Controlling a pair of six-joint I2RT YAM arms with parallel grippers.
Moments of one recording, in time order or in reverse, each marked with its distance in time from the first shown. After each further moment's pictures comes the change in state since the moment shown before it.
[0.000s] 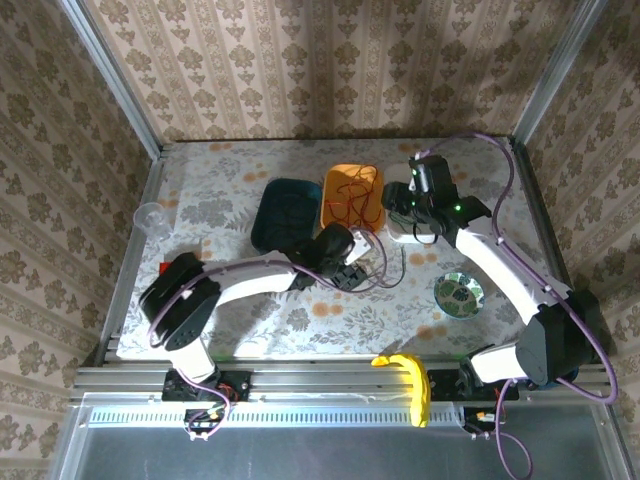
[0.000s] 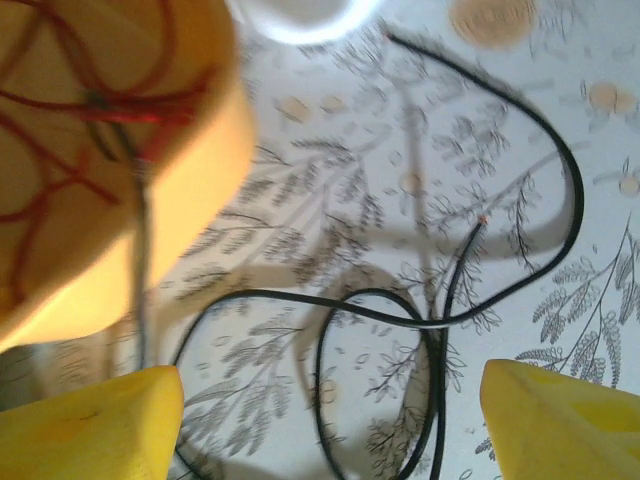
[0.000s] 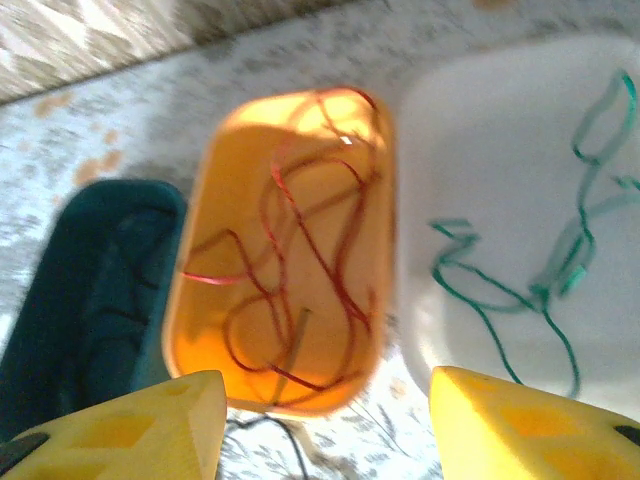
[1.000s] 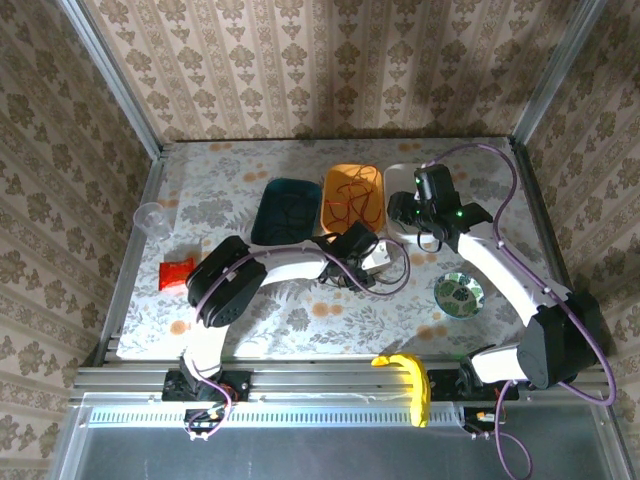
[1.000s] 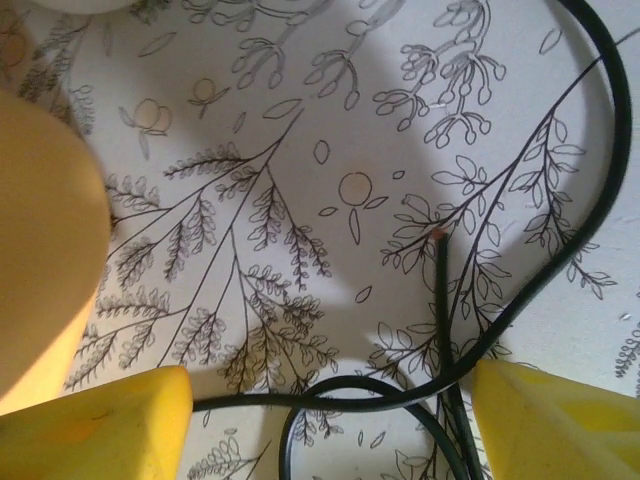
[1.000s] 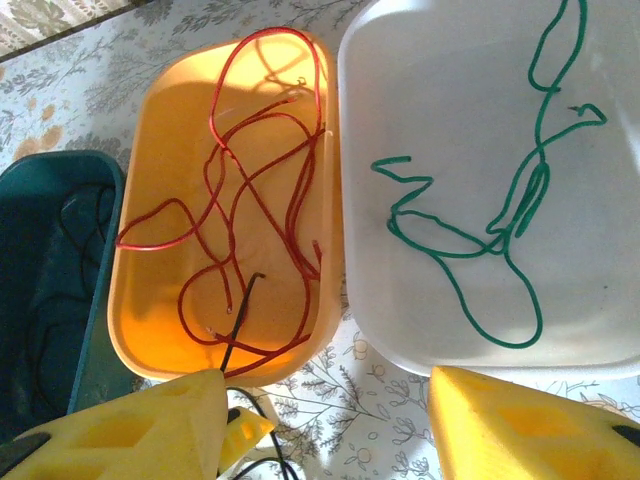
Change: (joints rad) left arm -0.014 0.272 0.248 -0.139 0.027 0.272; right arm -0.034 -0.017 -0.058 -0.010 -0.002 0.036
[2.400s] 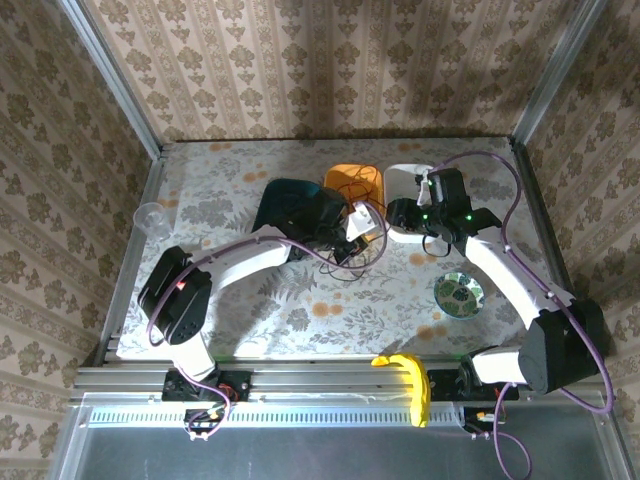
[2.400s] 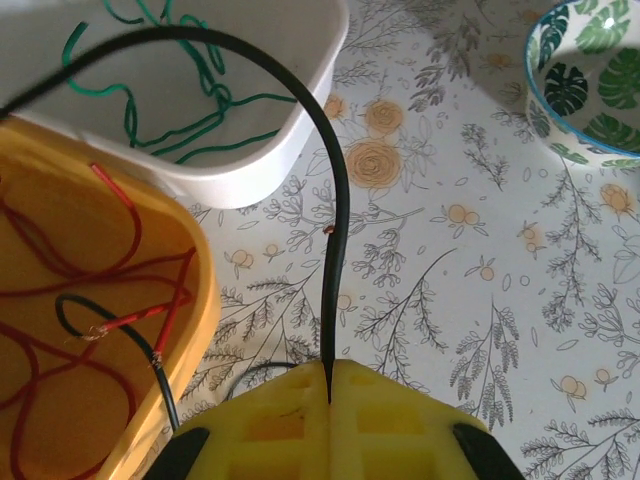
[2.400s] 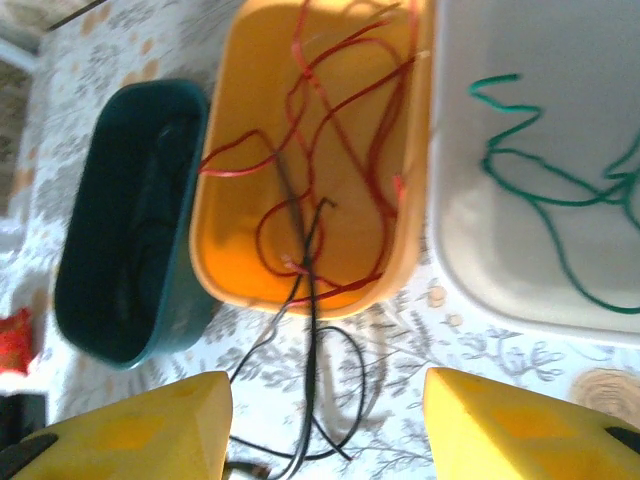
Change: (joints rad) left arm 0.132 -0.278 -0.045 0.023 0.343 -0.121; right arm -0.067 -0.034 -0.065 0.032 -0.336 -0.036
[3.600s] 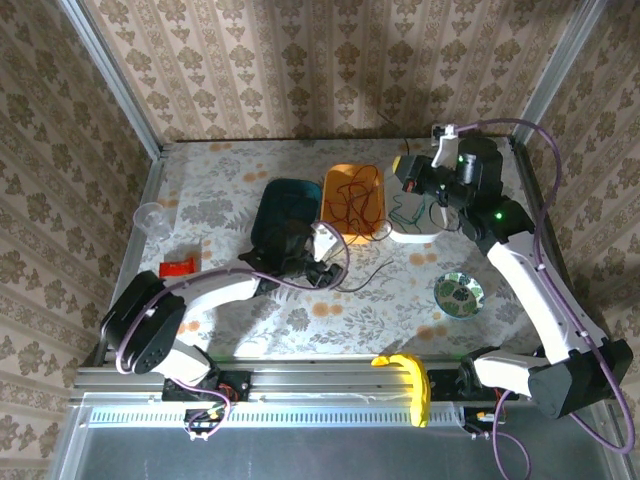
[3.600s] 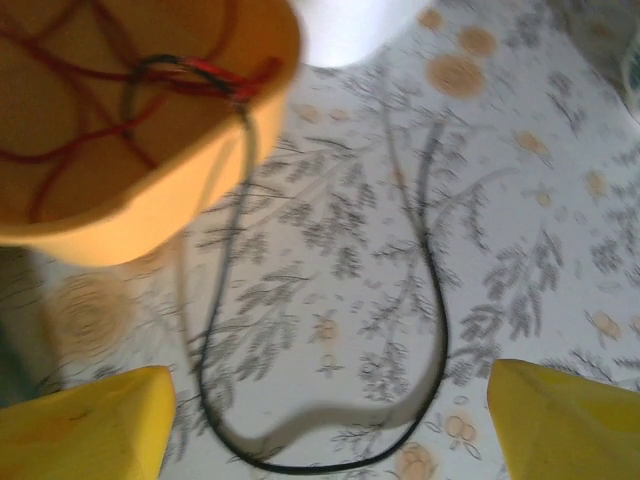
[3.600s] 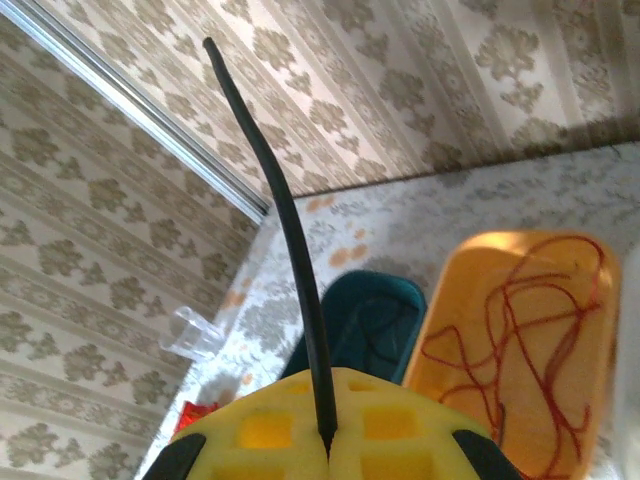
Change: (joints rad) left arm 0.067 -0.258 -0.489 0.320 -0.117 -0.274; right arm 0.018 -0.121 0.237 0.156 -0.054 0.061
